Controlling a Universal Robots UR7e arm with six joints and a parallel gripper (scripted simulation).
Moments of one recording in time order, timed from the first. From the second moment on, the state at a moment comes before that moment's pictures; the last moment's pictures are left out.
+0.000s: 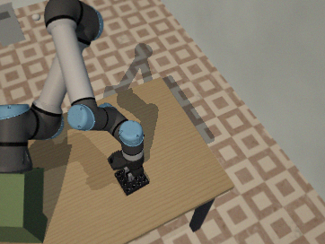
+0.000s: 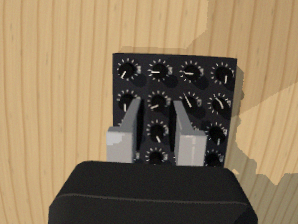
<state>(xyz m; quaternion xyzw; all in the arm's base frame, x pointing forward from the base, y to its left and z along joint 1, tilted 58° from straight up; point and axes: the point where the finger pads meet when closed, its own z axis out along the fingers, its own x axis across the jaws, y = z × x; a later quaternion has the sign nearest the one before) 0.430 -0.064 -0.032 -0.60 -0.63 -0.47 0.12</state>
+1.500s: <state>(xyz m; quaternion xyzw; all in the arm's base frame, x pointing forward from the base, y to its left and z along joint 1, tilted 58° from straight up) 0.428 -0.080 -0.045 -0.30 -0.82 -0.48 -0.08</state>
